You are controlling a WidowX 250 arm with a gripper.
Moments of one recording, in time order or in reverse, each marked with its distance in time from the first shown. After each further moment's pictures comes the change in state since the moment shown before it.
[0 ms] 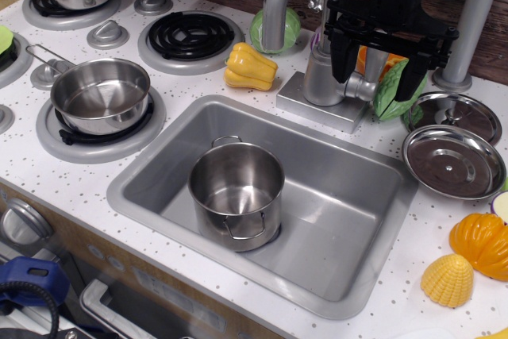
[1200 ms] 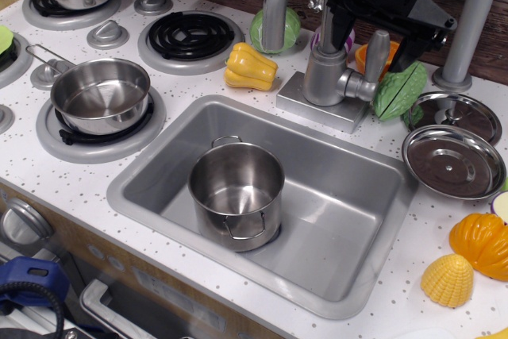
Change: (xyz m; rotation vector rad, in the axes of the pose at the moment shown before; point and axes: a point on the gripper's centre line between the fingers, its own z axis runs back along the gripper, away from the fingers) arm 0.036 0.015 0.008 0.204 -0.298 0.067
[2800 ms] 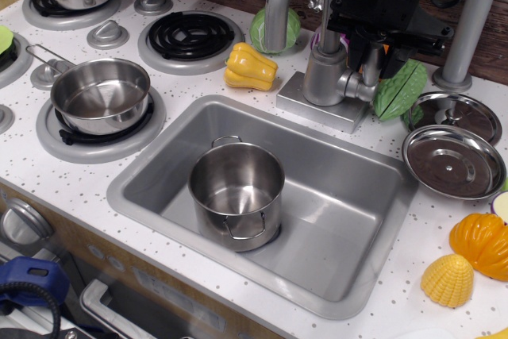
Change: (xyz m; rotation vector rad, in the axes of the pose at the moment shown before) arm -0.009 -0.018 -0.023 -0.098 0.078 0.123
